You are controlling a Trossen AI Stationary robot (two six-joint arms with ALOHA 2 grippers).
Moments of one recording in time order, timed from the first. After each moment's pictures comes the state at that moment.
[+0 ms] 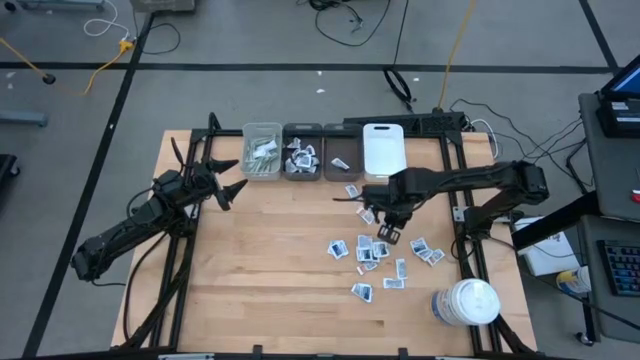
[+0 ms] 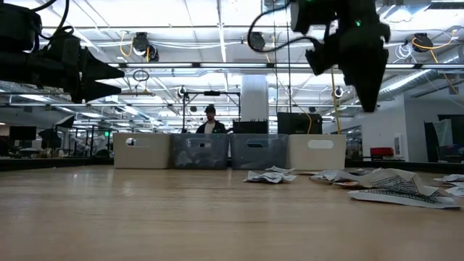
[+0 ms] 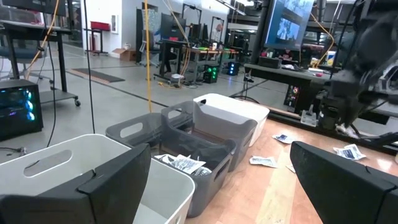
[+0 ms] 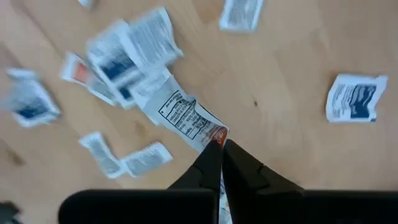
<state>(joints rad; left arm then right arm) 0.62 0.02 0.02 0.03 0.15 -0.14 -0.04 1.53 1.19 -1.24 -0.07 0.46</state>
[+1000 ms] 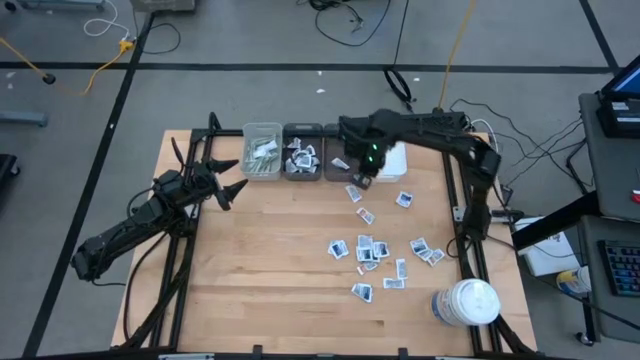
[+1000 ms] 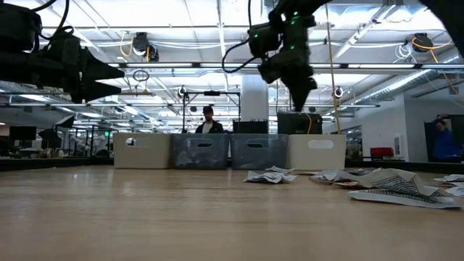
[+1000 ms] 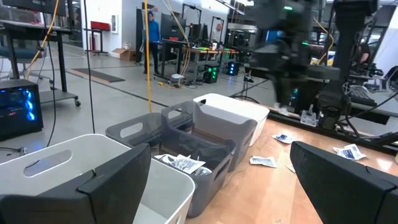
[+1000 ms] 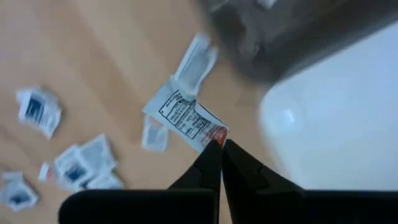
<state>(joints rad) 0.62 0.02 0.02 0.03 0.15 -0.14 -0.43 1.88 1.70 -1.38 -0.08 0.11</state>
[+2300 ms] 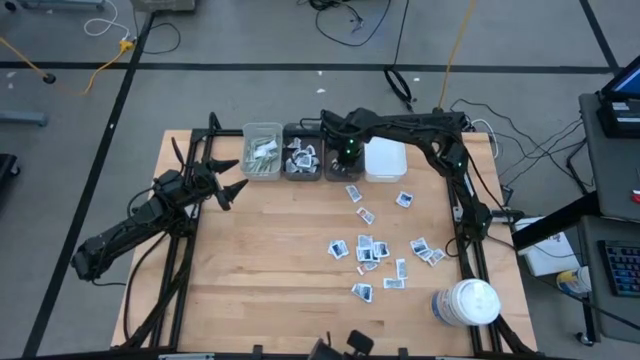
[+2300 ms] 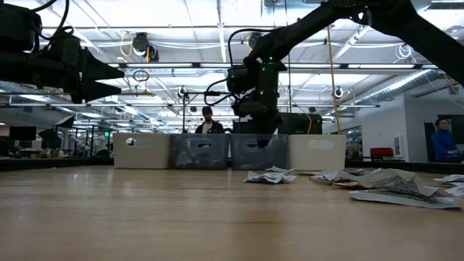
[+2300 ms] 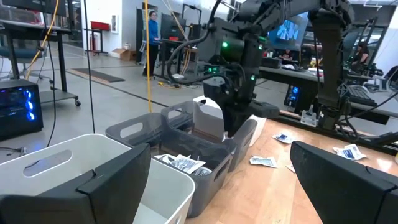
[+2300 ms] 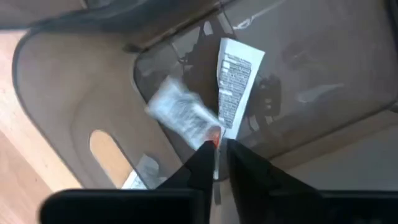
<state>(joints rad) 0.62 0.02 0.02 0.03 0.15 -0.14 -0.53 2.19 1.86 -1.12 -0.05 -0.01</state>
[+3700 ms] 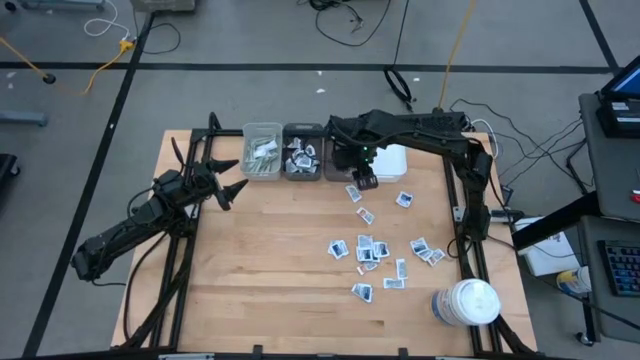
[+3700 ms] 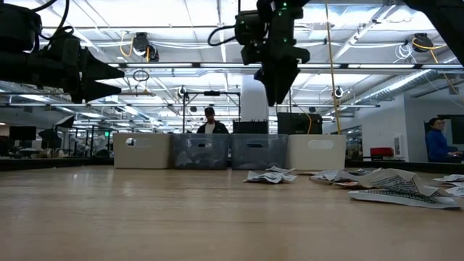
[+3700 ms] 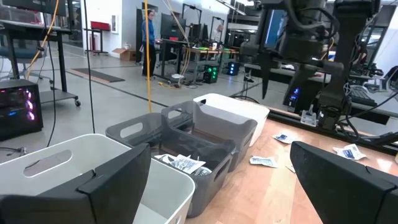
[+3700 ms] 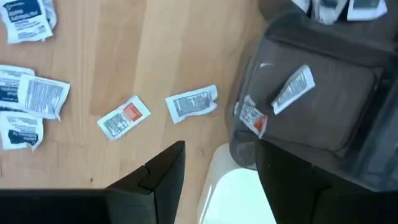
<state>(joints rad) 0.62 0.02 0.02 0.03 0.15 -0.14 -0.38 1.95 1.86 -1.33 -0.03 -0.59</state>
